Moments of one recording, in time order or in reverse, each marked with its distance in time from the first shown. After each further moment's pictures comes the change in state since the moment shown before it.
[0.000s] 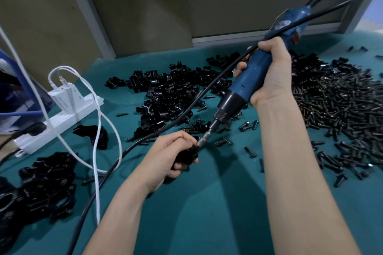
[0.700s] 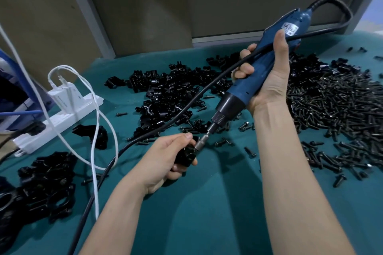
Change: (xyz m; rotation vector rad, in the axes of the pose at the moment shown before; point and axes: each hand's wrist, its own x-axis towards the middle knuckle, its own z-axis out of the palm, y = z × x) left_hand 0.001 -0.002 0.000 -0.068 -0.017 -0.025; right_hand -0.002 0.007 -0.006 0.164 -0.284 -0.006
